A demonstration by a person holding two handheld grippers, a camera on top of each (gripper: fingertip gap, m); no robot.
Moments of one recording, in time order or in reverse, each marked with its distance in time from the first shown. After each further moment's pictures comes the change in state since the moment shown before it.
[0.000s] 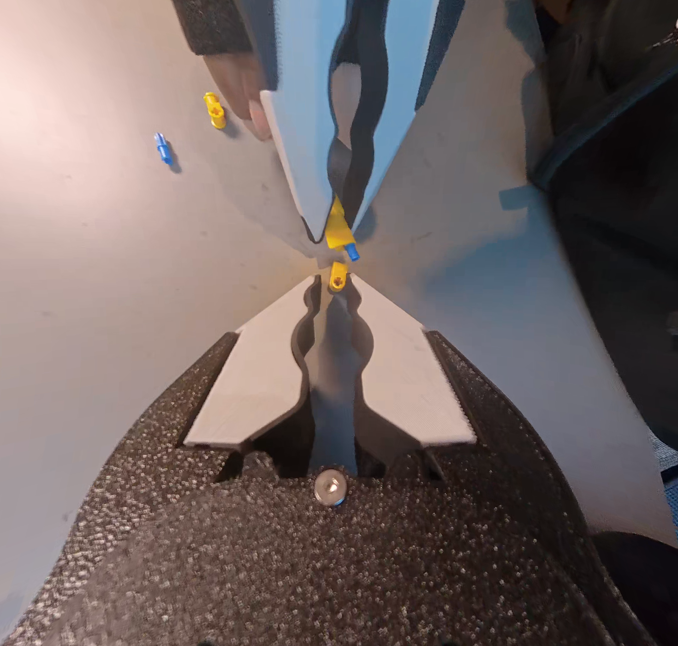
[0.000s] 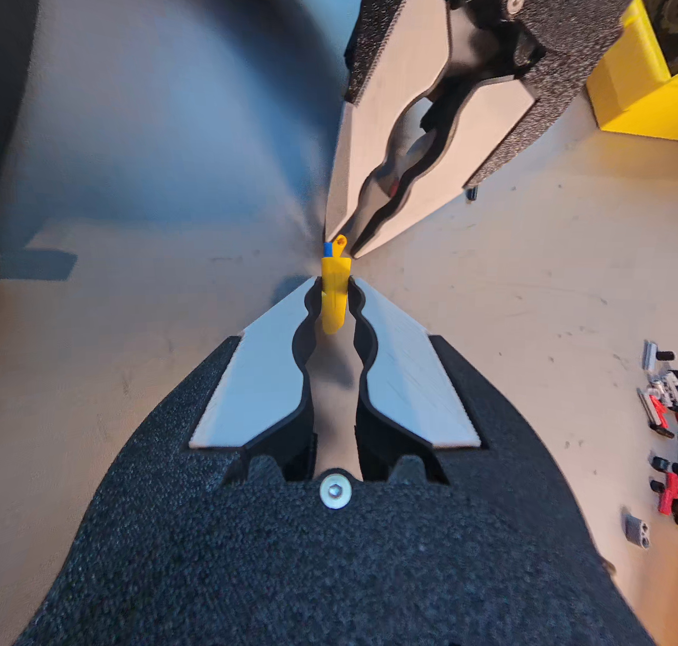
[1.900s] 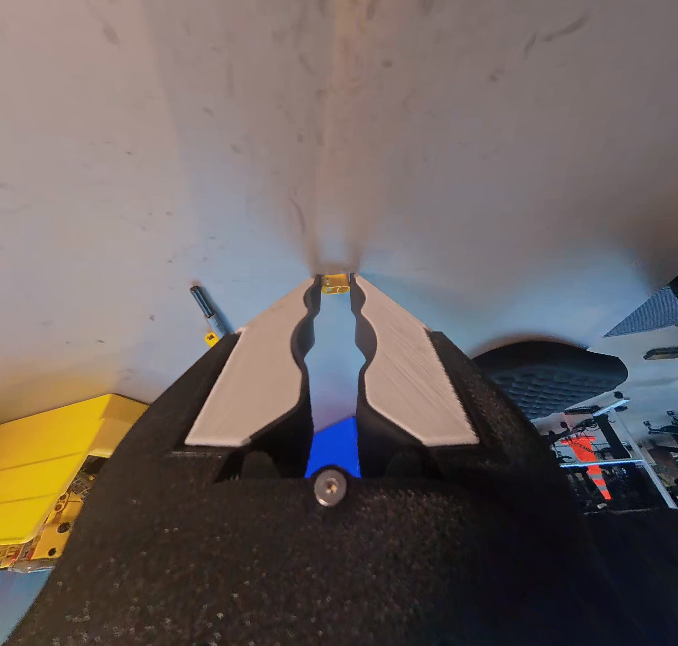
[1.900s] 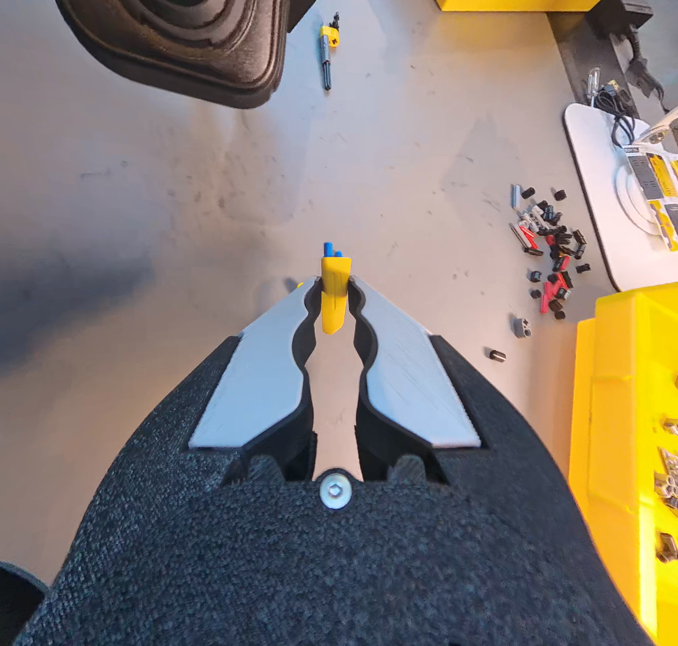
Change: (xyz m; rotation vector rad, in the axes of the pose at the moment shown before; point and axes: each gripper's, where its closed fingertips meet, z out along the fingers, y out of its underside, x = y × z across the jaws) left arm -0.004 0.057 -0.049 -1.054 -0.149 -0.038; right arm 0.056 0.055 -0.068 -0.064 0.221 0.184
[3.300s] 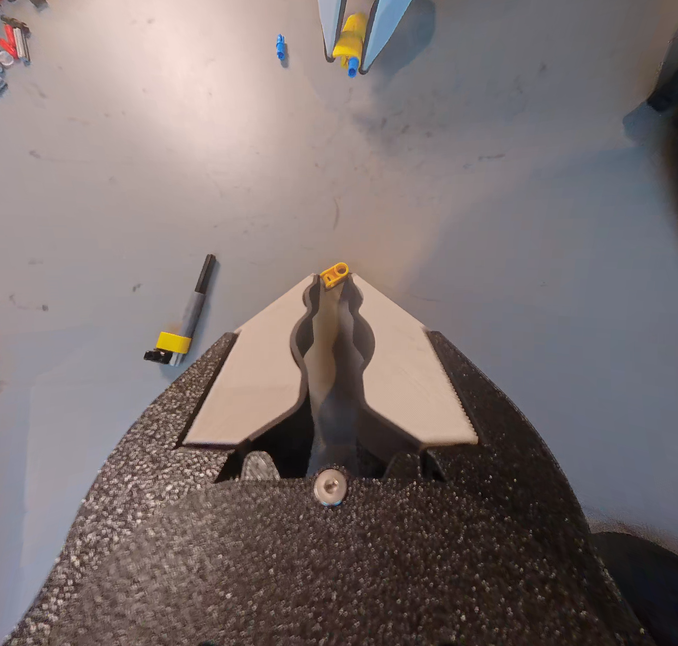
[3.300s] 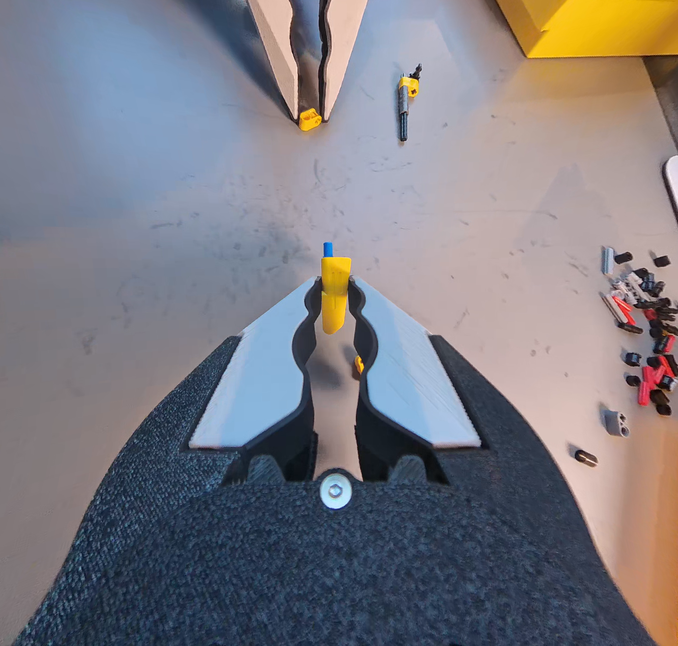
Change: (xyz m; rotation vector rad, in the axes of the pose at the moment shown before) left arm -0.009 -0.007 -0.003 1.089 -0.145 -0.240; right arm -0.040 -0.025 0.033 0.062 -0.142 -0.021
